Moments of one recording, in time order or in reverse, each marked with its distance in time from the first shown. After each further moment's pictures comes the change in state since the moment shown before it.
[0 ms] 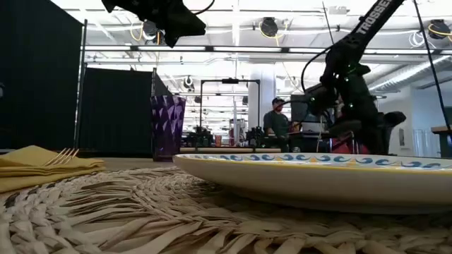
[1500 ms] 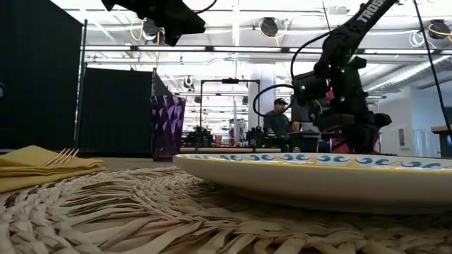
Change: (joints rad) left arm -0.038 0.000 0.000 -0.023 0.016 -0.001; right arm 0.177 -0.014 0.024 0.076 -0.048 -0.026
